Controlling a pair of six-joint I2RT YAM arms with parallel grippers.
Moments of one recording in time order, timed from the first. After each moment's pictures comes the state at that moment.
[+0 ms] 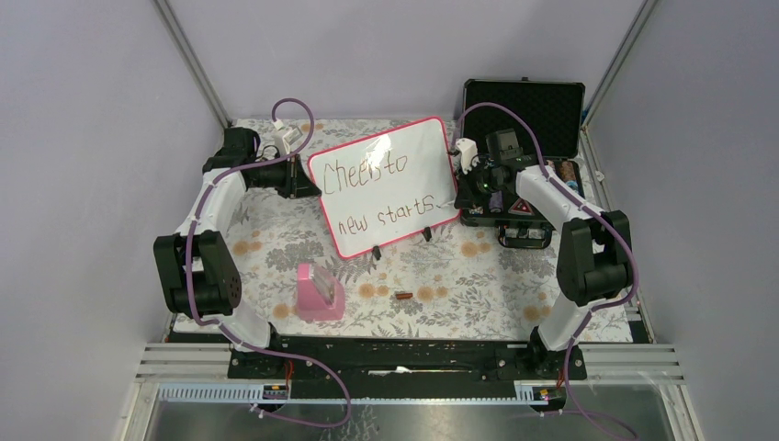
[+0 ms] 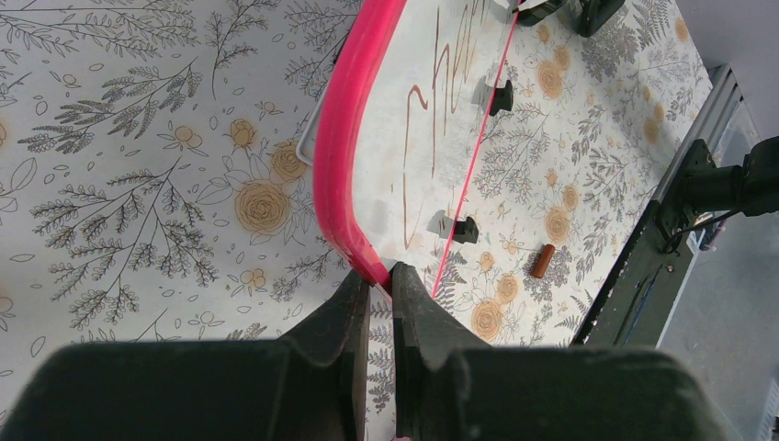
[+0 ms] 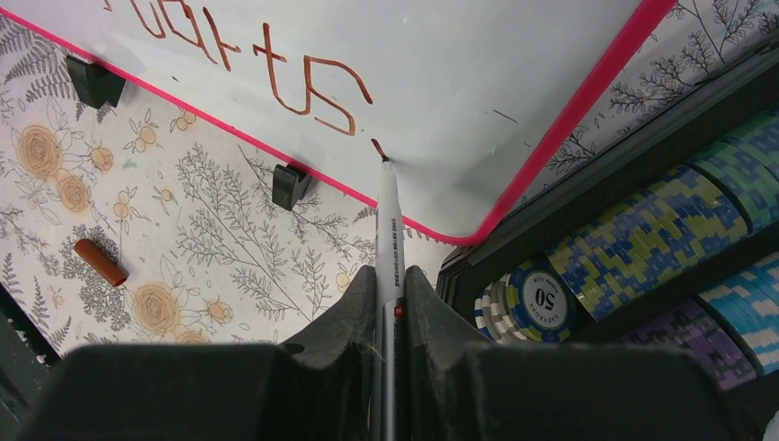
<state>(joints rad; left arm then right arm) 0.09 1.62 1.31 -0.69 0.96 0.32 0.24 1.74 1.31 -0.59 -0.52 -0.40</state>
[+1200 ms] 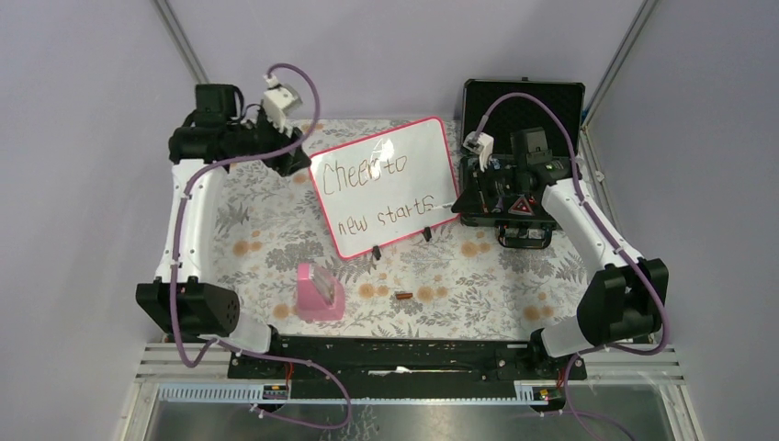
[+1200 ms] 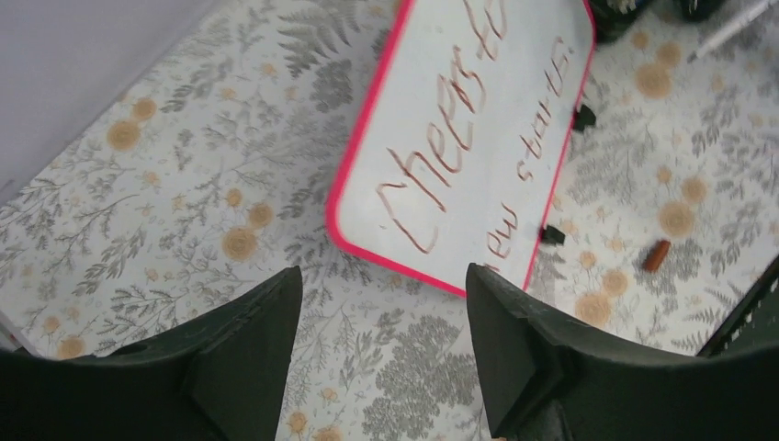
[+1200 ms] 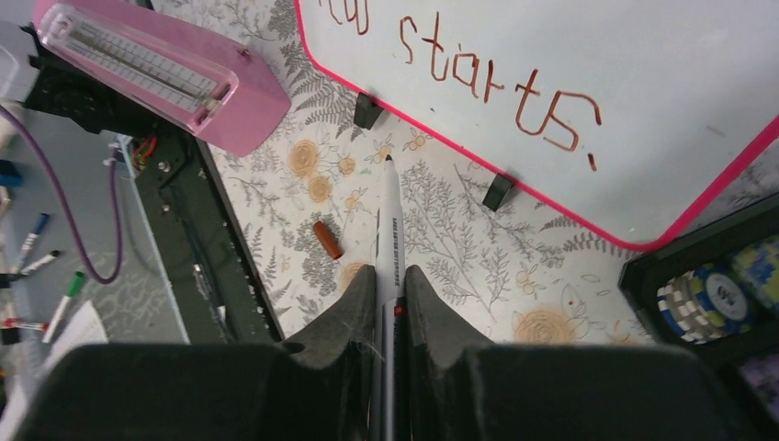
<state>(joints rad) 0.04 1.50 1.75 -0.98 0.72 0.54 0.22 1.47 1.28 -0.73 -0.86 -0.28</state>
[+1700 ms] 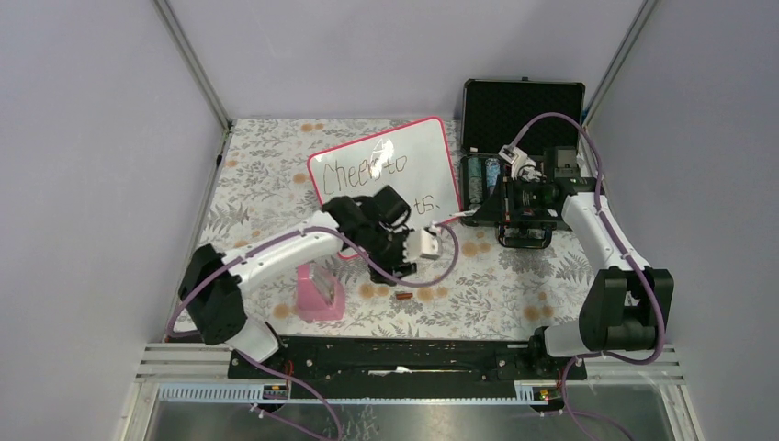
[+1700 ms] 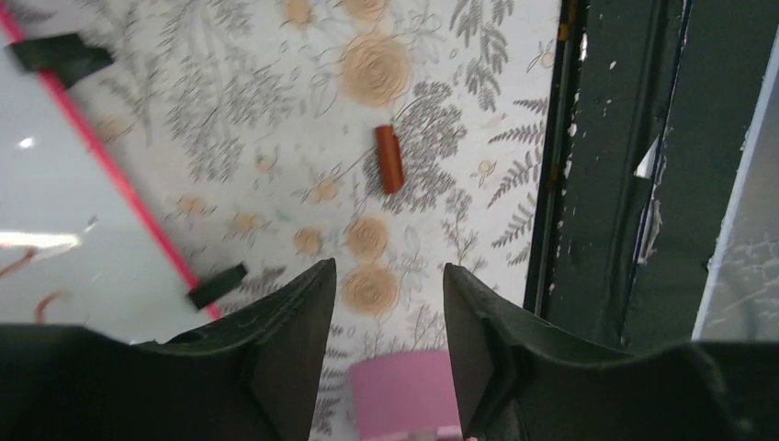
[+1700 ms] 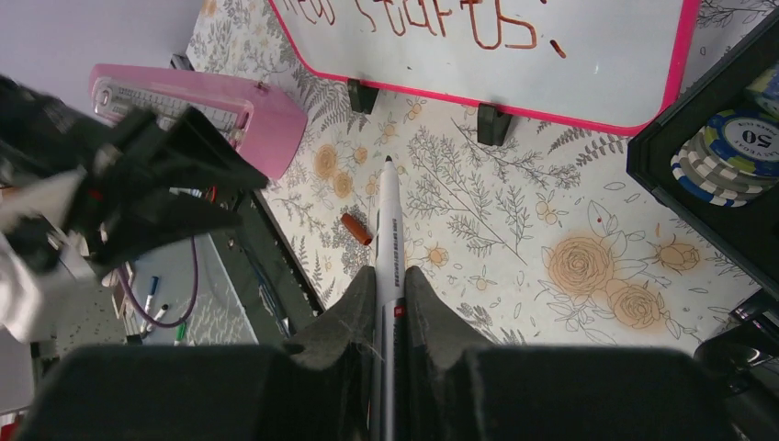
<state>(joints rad) -0.84 1.52 1.31 -0.95 0.40 0.61 0.01 1.42 1.11 -0.71 -1.00 -0.14</state>
